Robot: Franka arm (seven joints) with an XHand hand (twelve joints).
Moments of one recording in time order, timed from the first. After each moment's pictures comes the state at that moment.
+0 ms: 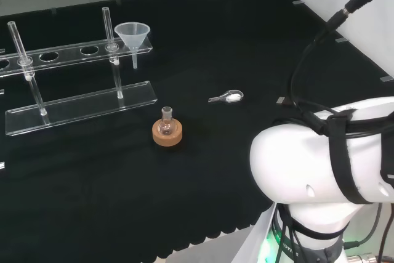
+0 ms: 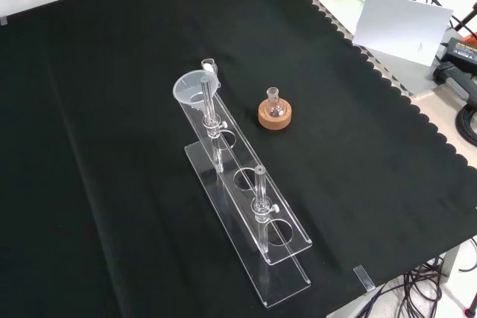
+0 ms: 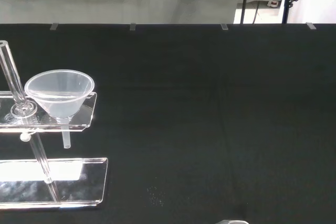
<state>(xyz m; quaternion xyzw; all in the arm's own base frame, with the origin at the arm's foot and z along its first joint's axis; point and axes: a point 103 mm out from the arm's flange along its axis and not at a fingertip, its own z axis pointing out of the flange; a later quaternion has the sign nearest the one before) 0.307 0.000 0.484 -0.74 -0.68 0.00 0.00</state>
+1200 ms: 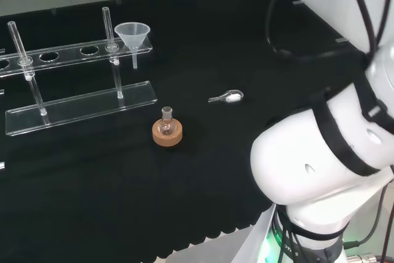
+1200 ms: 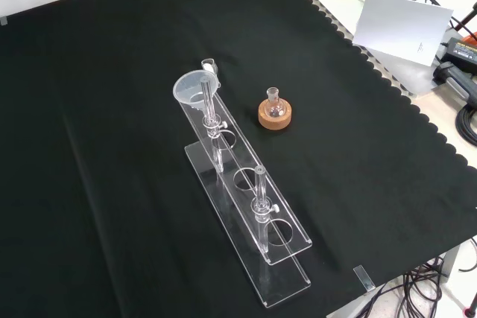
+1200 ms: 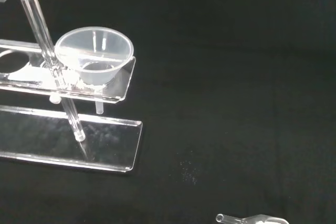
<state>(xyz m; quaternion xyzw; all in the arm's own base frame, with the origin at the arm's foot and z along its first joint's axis) 0.403 0.023 0.457 -0.67 -0.74 0.08 0.07</state>
